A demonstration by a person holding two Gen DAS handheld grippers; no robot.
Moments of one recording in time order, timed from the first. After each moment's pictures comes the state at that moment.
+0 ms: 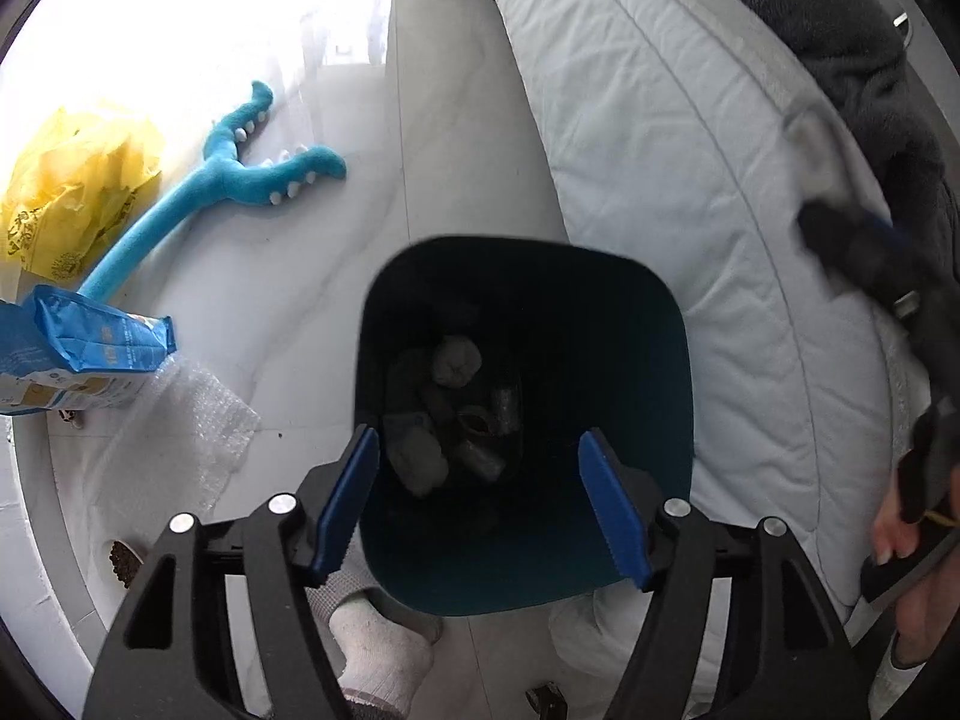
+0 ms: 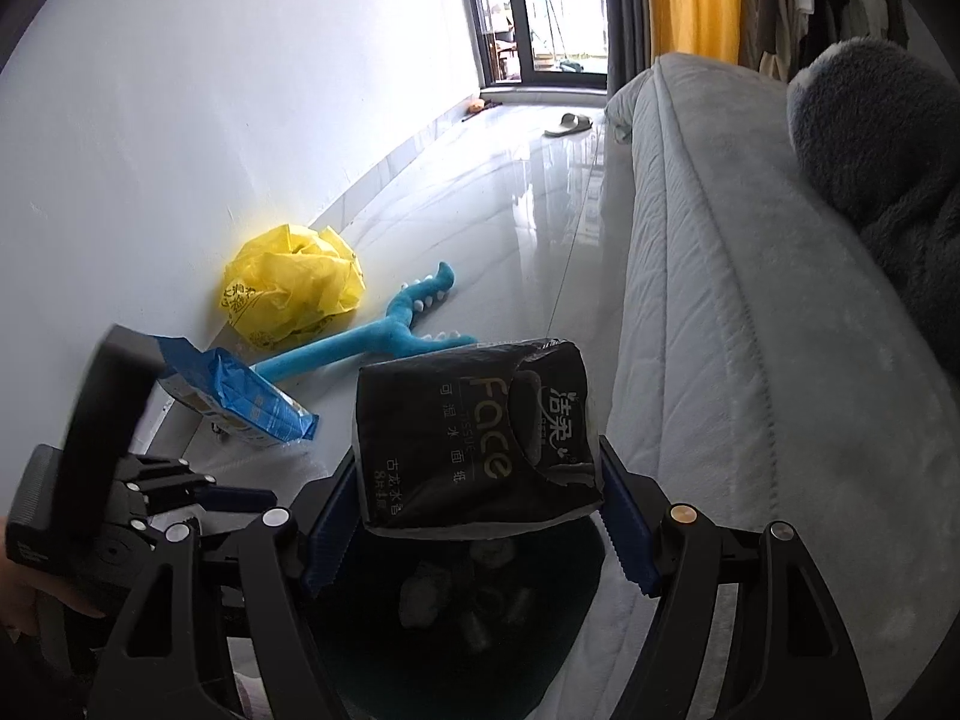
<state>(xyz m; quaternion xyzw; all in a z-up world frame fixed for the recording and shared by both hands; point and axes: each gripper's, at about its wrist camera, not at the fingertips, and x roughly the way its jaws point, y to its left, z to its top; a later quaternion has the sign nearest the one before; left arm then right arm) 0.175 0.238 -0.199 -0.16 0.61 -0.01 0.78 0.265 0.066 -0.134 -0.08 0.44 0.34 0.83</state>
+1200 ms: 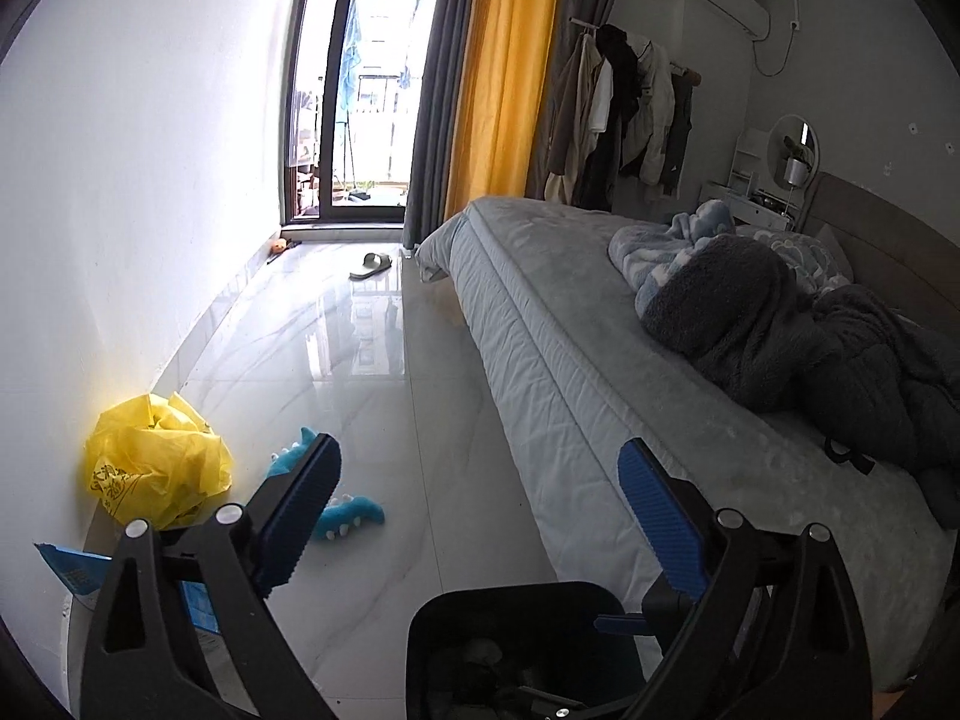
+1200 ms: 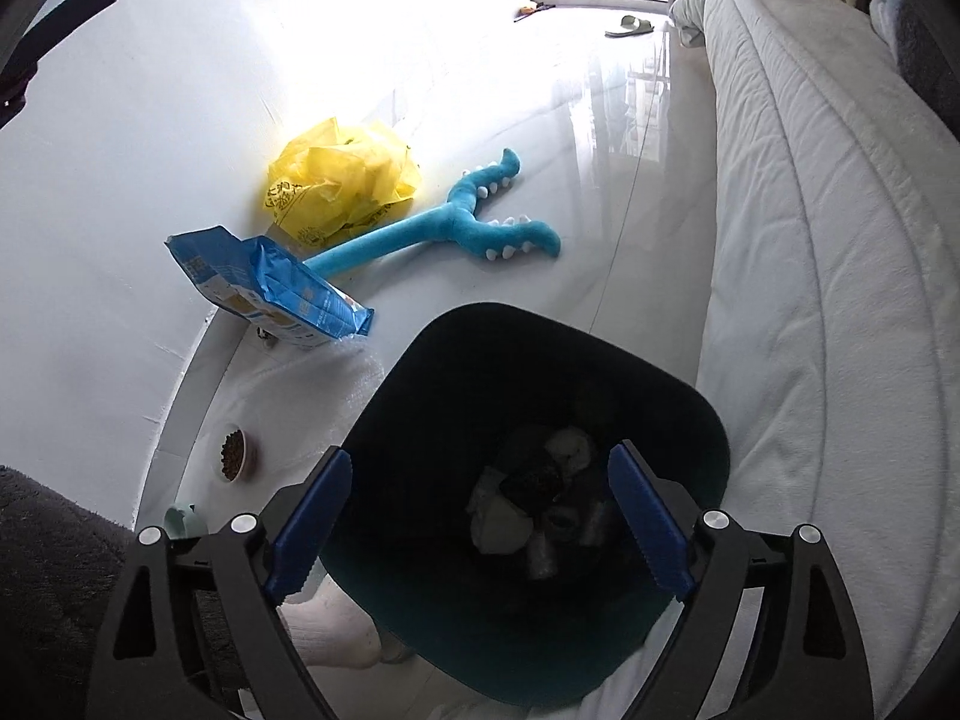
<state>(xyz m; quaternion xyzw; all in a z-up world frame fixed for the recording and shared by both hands) 0.163 0.220 -0.020 -0.07 0.27 0.04 0.96 0.232 0.093 -0.176 -0.10 0.53 0.40 0.74</state>
